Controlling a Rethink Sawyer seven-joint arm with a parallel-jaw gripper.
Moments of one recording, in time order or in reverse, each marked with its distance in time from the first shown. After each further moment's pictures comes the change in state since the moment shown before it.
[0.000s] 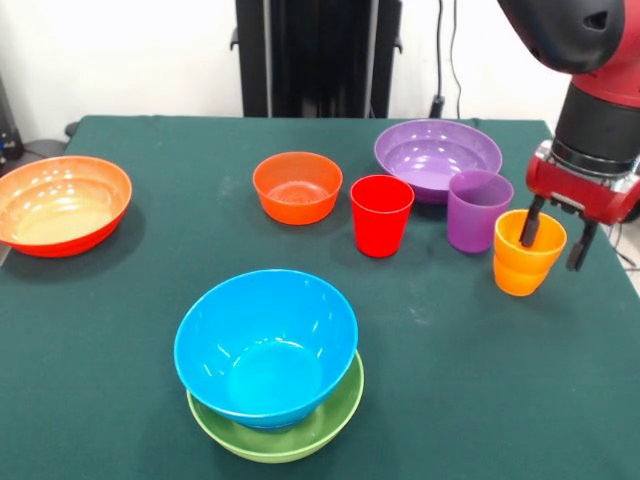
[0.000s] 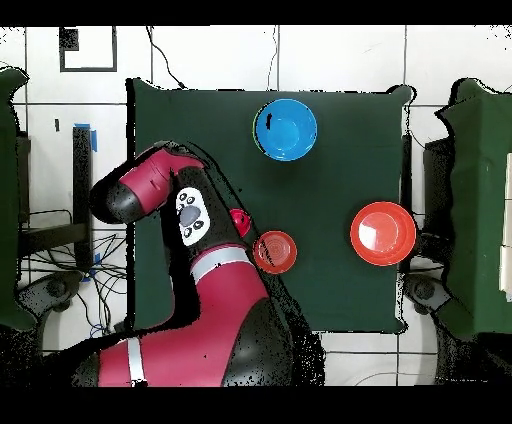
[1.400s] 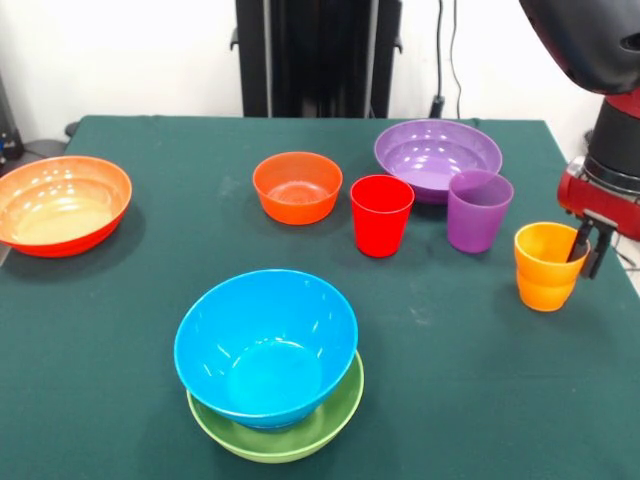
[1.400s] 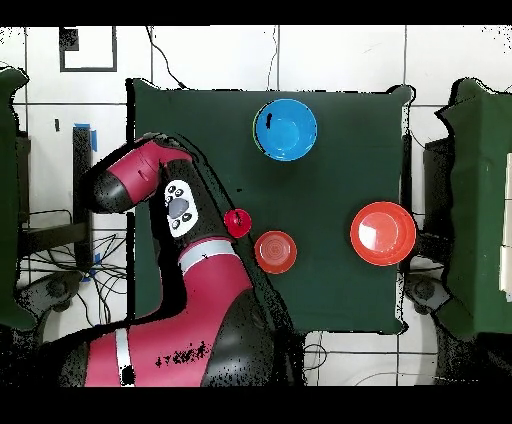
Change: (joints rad) arm 0.037 0.046 -0.009 -0.095 0.049 0.032 0.000
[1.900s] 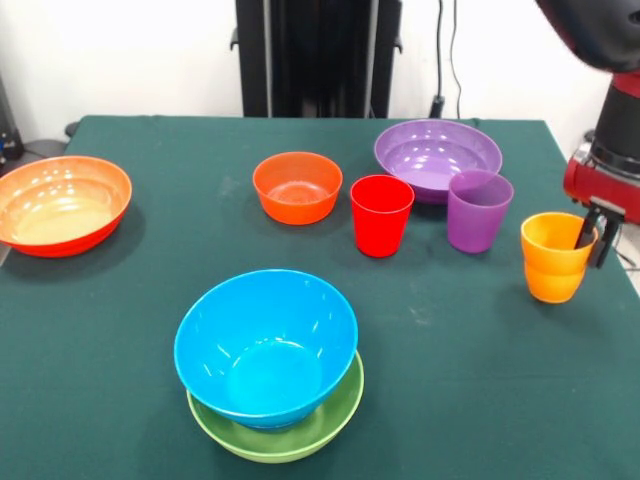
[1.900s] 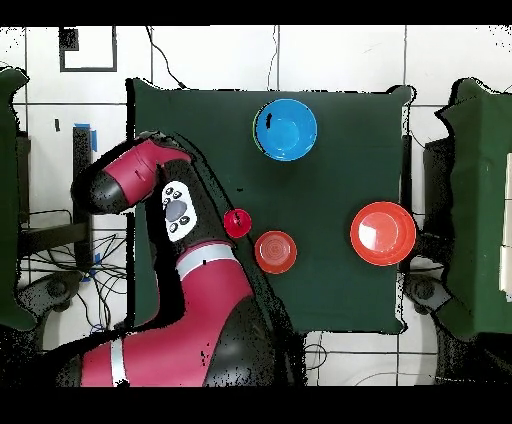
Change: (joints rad) arm -0.001 -0.043 0.000 0.026 0.007 0.000 0.000
